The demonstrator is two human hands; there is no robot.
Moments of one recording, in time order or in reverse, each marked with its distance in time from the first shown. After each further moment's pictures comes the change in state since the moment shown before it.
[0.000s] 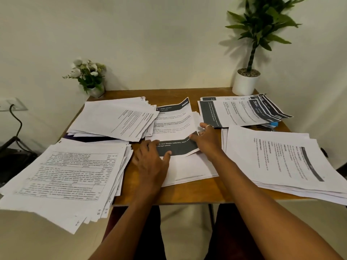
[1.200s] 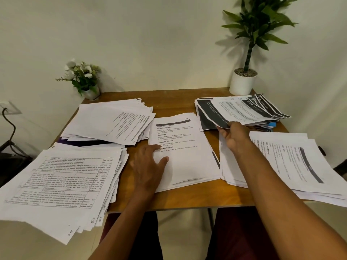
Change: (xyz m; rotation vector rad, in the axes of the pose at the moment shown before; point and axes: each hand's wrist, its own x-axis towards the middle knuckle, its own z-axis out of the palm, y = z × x) left_hand 0.000 0.001 -0.014 -0.174 -0.092 0.057; right_hand 0.040 0.004 -0.079 0.971 0.240 0.276
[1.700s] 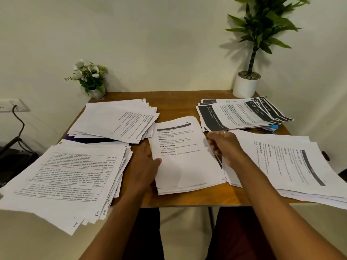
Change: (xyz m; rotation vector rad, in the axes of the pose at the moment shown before) left_hand 0.001 0.022 -0.043 -0.349 -0.204 -0.355; right_hand -0.050 0.024 -0.005 -0.833 -0.203 -0.112
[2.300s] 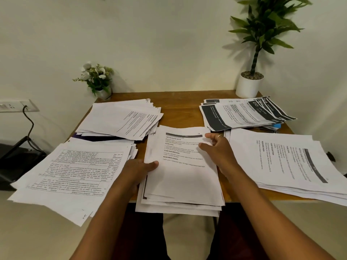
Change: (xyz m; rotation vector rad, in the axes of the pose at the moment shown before) left_hand -0.013 -0.008 -0.045 -0.023 -0.151 -0.341; right_hand -0.016 0.025 0.028 -0.165 0.008 -0.187
